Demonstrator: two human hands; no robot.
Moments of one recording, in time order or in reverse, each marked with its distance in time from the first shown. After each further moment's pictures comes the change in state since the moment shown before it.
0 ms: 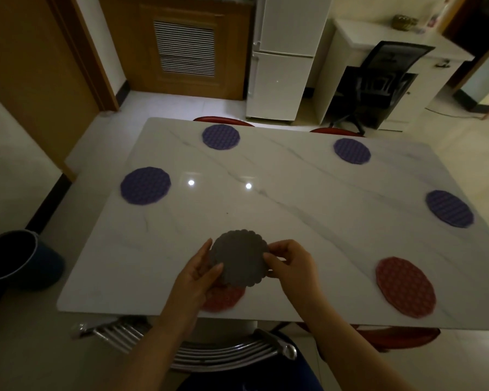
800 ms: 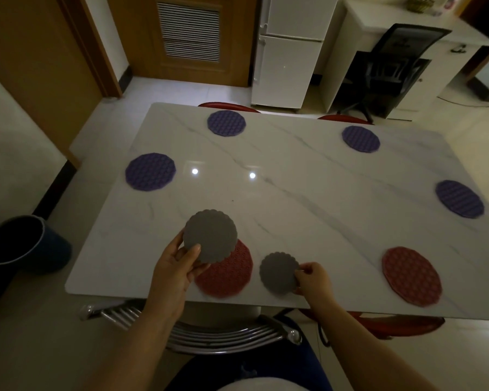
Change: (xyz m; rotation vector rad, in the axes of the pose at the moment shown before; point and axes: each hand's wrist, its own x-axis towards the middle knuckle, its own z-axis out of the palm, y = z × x) left_hand 0.002 0.001 -0.036 -0.162 0.197 0.054; right_hand 0.032 0.128 -0.022 -0.176 0.133 0.481
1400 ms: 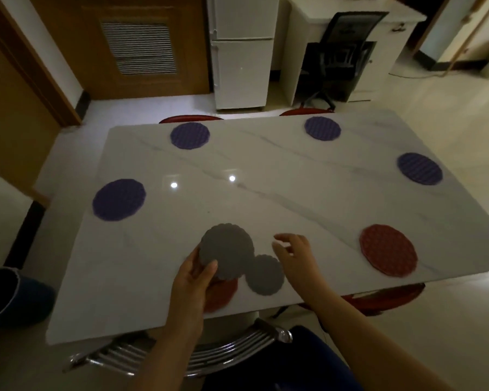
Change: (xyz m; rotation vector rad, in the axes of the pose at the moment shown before) left_hand -0.020 -0.003 0.056 0.202 -0.097 -0.015; right_hand -0.052 -0.065 -0.021 -0.022 0.008 -0.406
